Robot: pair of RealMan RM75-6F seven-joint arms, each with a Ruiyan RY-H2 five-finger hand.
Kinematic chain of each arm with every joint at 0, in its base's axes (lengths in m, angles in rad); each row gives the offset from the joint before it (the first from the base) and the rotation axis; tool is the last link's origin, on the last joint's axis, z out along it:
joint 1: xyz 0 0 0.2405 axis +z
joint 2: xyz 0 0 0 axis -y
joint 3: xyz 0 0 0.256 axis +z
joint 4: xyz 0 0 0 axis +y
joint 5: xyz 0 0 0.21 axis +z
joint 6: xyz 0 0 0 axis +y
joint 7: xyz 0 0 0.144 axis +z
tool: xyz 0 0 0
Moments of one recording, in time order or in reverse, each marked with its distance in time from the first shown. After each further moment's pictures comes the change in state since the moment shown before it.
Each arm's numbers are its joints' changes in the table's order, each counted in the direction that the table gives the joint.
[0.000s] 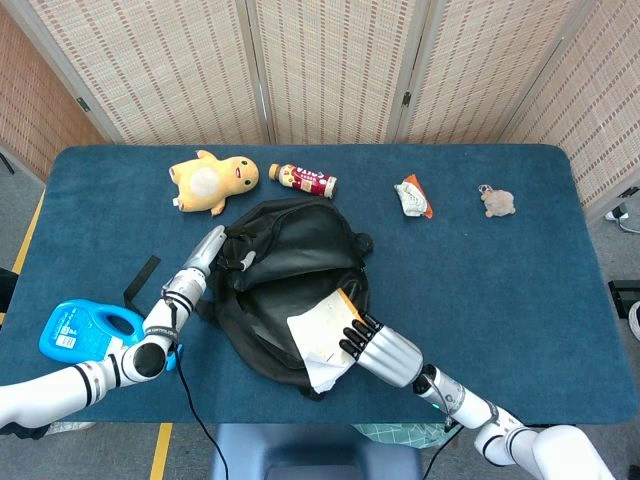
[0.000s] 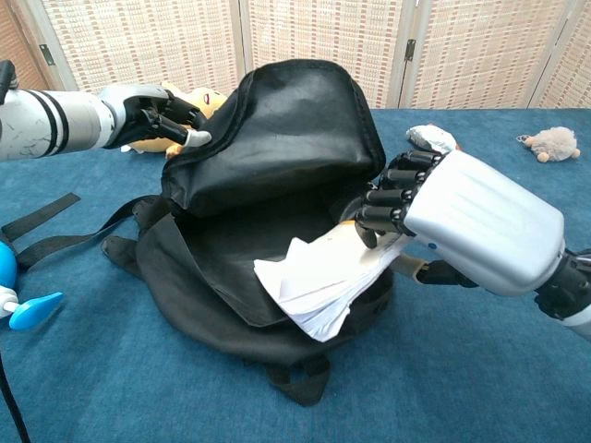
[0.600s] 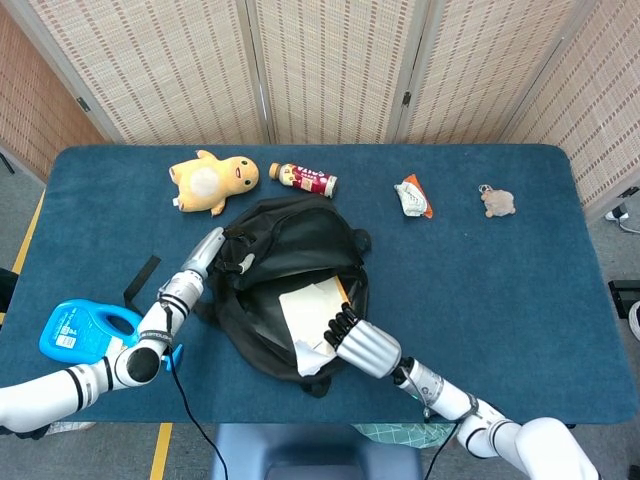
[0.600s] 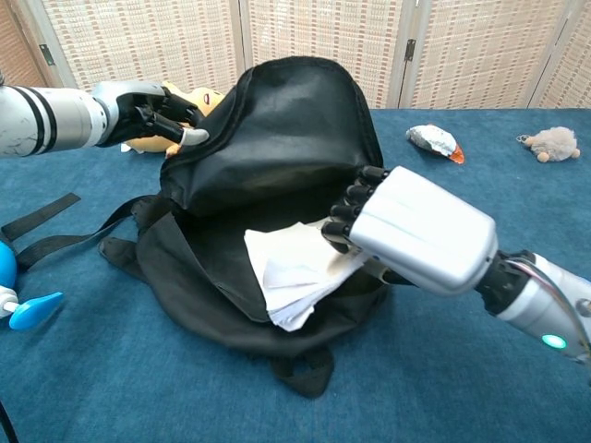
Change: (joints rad) left arm 0.017 -0.035 0.009 -0.052 0.042 0.009 -0.024; right arm 0.078 0.058 0.013 0.009 0.055 -0.150 -0.173
